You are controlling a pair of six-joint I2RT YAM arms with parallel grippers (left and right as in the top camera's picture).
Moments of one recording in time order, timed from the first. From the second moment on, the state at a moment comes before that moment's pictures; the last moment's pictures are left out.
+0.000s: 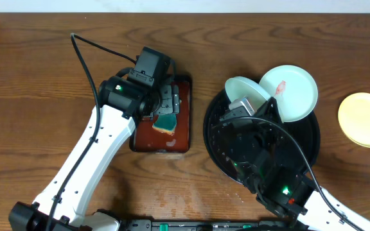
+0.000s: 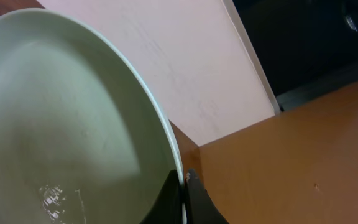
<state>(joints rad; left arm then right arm) -0.43 1.49 1.41 -1.07 -0.06 -0.45 0.94 1.03 0.75 -0.16 1.23 -0.56</state>
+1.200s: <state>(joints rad) -0.43 1.49 1.41 -1.07 -0.06 -0.45 0.80 1.04 0.75 -0.38 1.12 -0.21</state>
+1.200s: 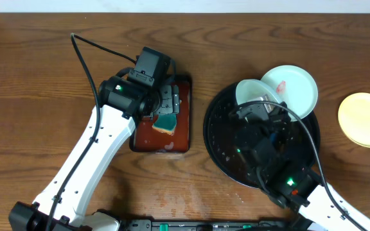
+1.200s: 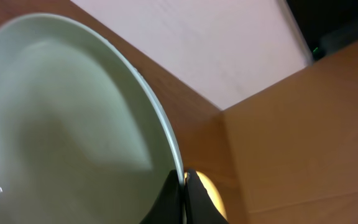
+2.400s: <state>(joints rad) -0.43 1.49 1.41 -1.07 -0.06 -0.45 -0.88 1.54 0.77 -0.11 -0.07 0.52</state>
